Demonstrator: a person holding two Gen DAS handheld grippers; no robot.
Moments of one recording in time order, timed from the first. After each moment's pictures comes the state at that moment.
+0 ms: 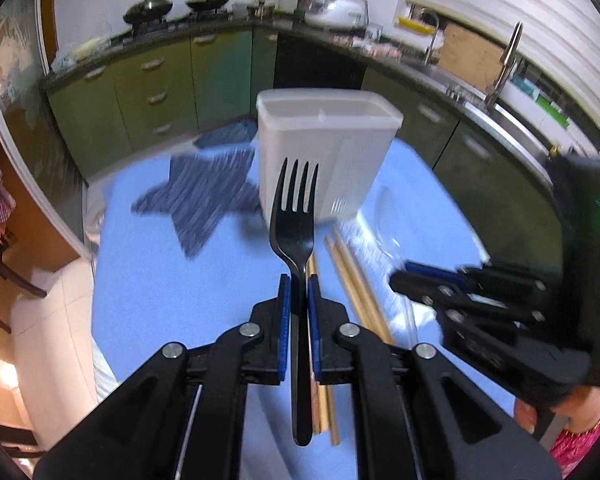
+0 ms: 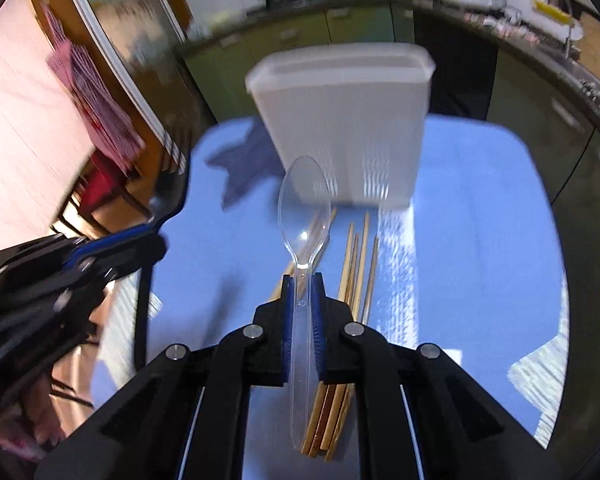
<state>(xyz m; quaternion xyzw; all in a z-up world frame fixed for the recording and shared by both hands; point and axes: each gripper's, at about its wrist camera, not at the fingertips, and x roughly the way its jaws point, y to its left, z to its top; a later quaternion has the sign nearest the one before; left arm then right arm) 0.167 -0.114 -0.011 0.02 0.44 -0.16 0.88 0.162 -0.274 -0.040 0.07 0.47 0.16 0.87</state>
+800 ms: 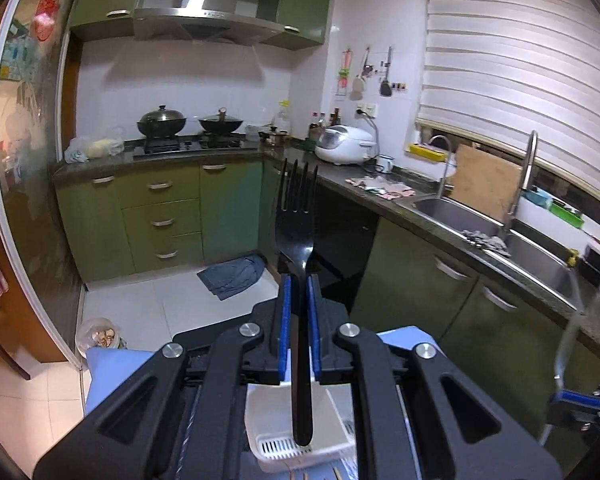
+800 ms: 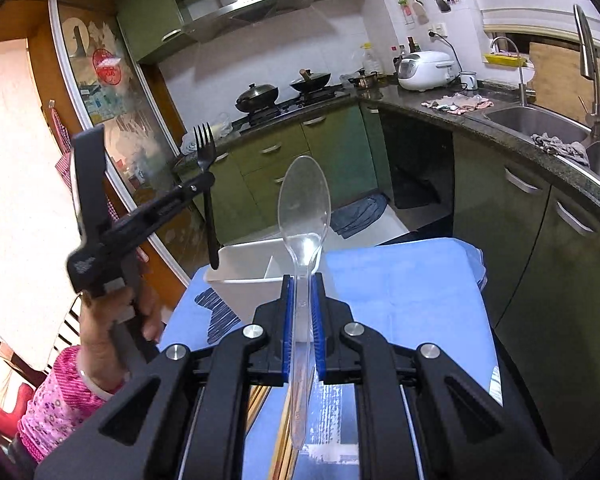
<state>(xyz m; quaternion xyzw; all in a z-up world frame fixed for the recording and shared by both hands) 0.322 -0.163 0.049 -0.02 0.23 -0.13 0.96 0.164 -0.401 0.068 0.14 0.32 0.13 0.93</state>
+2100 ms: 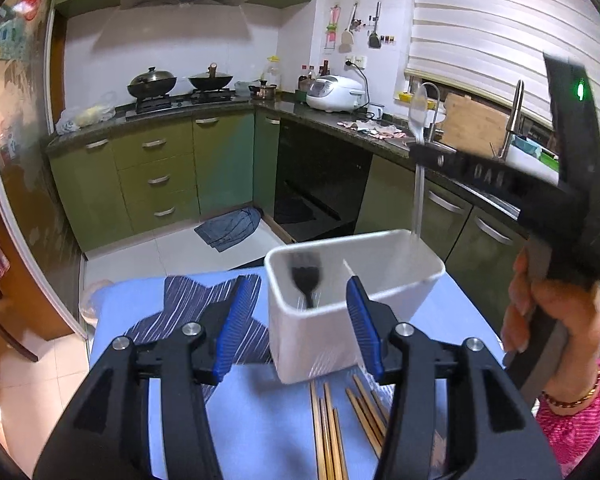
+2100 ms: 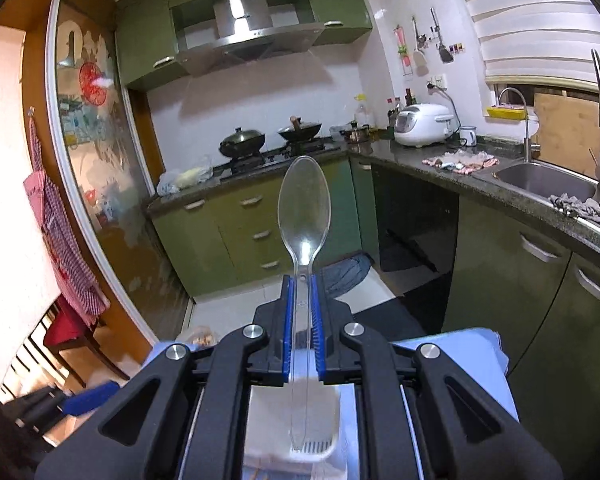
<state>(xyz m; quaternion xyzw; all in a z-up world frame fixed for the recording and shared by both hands) 0.256 -0.123 -0.004 0.01 0.30 -0.16 0.94 0.307 -0.334 0.042 0.10 0.22 0.08 0.97</state>
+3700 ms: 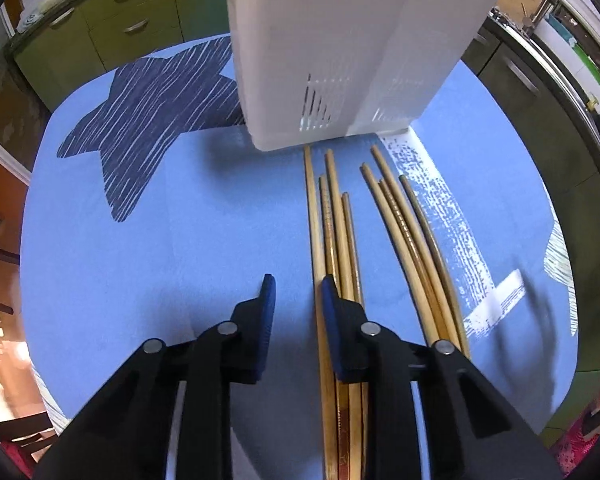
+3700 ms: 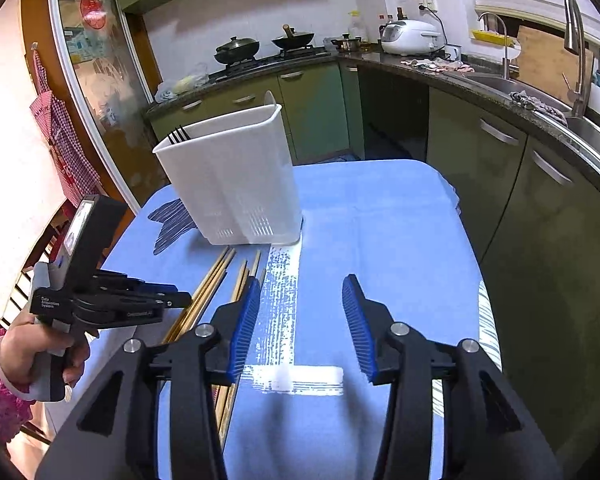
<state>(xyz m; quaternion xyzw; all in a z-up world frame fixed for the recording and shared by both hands) 0.238 -0.144 -0.145 0.06 0.58 -0.15 0.80 0.113 -0.377 -0.057 0.08 0.38 0.09 0.92</state>
